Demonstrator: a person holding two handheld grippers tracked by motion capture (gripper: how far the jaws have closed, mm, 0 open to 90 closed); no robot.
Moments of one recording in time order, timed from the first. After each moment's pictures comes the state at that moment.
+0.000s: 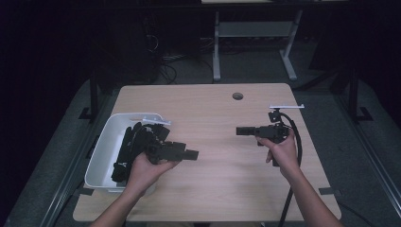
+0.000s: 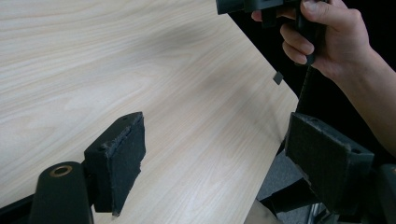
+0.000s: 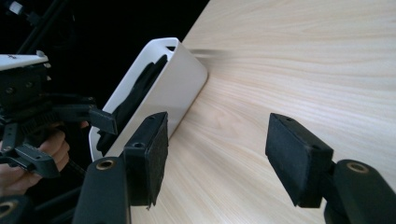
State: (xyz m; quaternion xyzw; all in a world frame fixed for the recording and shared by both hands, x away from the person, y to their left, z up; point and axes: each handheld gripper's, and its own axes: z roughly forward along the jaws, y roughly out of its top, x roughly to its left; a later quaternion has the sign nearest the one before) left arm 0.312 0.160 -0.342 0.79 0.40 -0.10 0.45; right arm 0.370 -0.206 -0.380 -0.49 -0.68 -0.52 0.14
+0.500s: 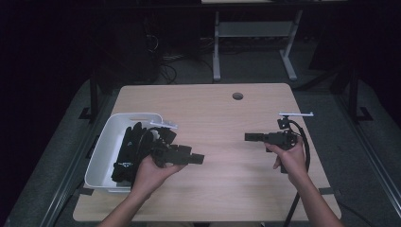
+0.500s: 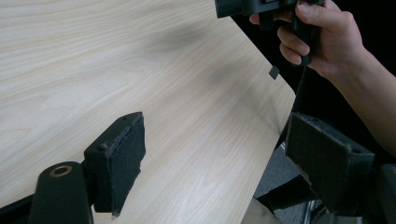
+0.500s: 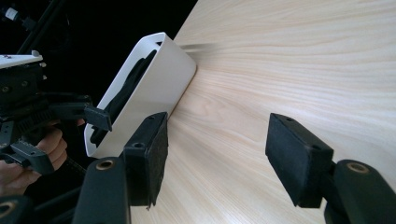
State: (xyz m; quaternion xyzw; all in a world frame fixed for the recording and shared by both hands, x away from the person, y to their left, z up) left arm 0.308 0.147 -0.351 0.80 0.39 -0.11 0.45; right arm 0.357 -0.231 -0.397 -0.50 -0.67 -0.52 0.15
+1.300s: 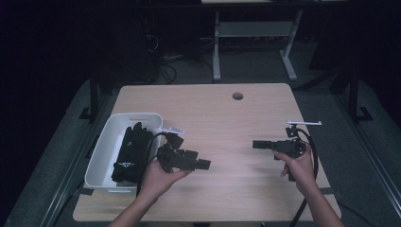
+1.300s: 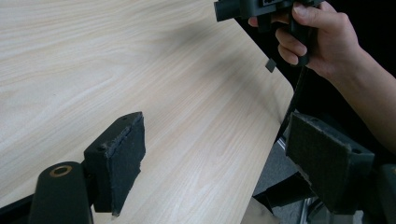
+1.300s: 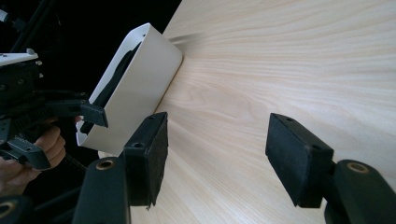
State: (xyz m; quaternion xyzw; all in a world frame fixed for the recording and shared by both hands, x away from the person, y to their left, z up) left arm 0.303 0.131 -0.368 0.80 0.38 -0.12 0.45; right arm 0.342 -0.255 -0.417 -0.52 -0.66 -0.52 0.15
